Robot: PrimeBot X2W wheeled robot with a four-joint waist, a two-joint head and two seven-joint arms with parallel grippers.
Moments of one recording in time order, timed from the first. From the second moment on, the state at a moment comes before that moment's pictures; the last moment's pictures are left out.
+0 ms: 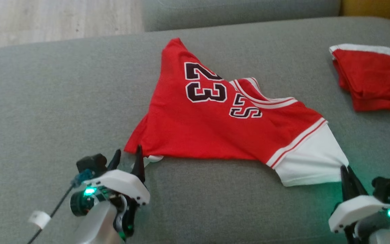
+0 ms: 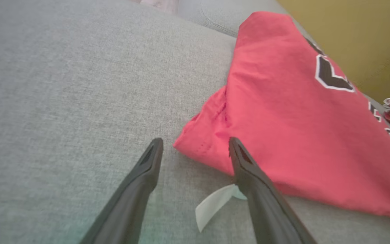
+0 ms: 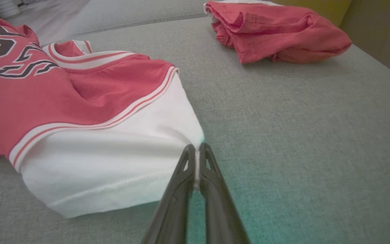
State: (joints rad) left arm -0.36 0.05 -0.39 0.73 -0.66 0.02 -0.08; right arm 0.01 -0.04 -0.16 0.35 0.08 0.12 0.00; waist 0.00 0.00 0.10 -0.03
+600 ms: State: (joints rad) left arm -0.41 0.05 -0.41 0.72 -0.74 -0.09 -0.15; right arm -0.03 -0.04 -0.17 0.23 0.19 0.12 -0.04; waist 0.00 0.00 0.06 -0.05
